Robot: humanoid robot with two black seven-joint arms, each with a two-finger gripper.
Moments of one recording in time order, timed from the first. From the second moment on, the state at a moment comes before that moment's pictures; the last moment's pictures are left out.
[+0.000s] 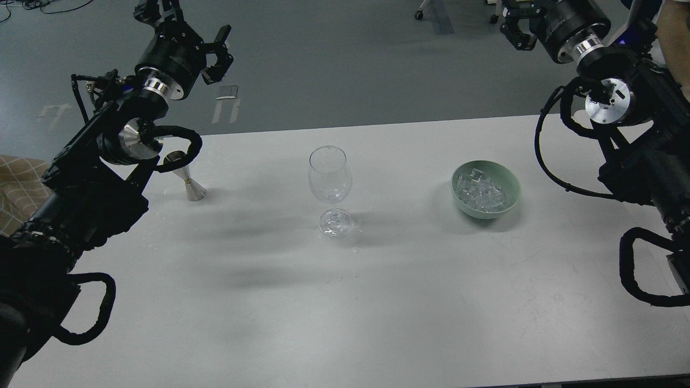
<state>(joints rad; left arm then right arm) -0.98 0.25 -0.92 -0.53 0.20 -0.31 -0.24 0.98 -0.19 1.24 0.60 -0.60 0.30 0.12</state>
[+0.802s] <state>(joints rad) -0.97 0.24 -0.95 -0.52 0.15 -0.36 -0.24 0.98 -0.20 1.24 0.60 -0.60 0.30 0.11</state>
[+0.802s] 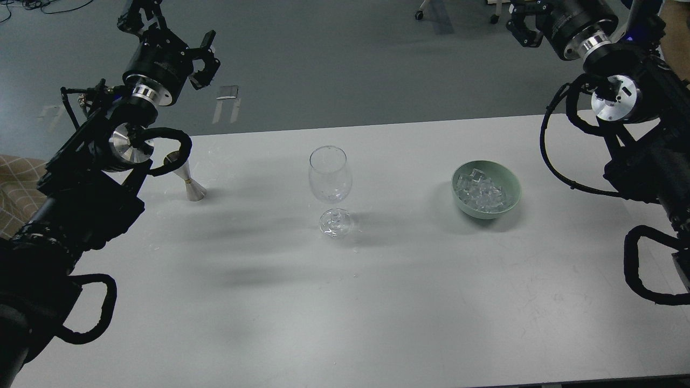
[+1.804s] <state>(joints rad) -0.21 0.42 -1.28 -1.39 -0.06 0.00 -0.09 0.97 -0.23 1.24 0.60 -0.60 0.25 0.11</state>
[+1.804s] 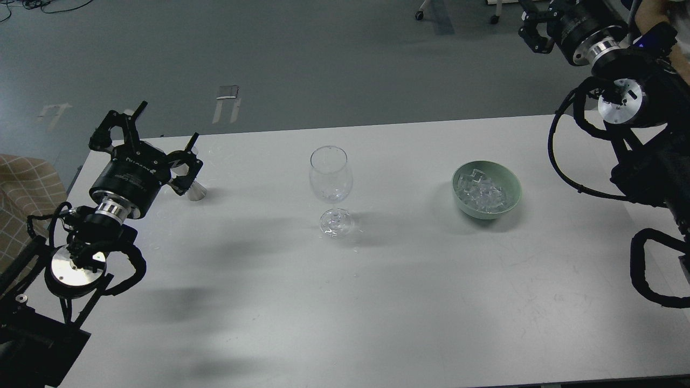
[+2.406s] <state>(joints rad) -0.17 0.20 -1.46 -1.26 -0.07 0.12 -0.06 0.97 -0.24 1.24 0.60 -0.60 0.16 0.08</state>
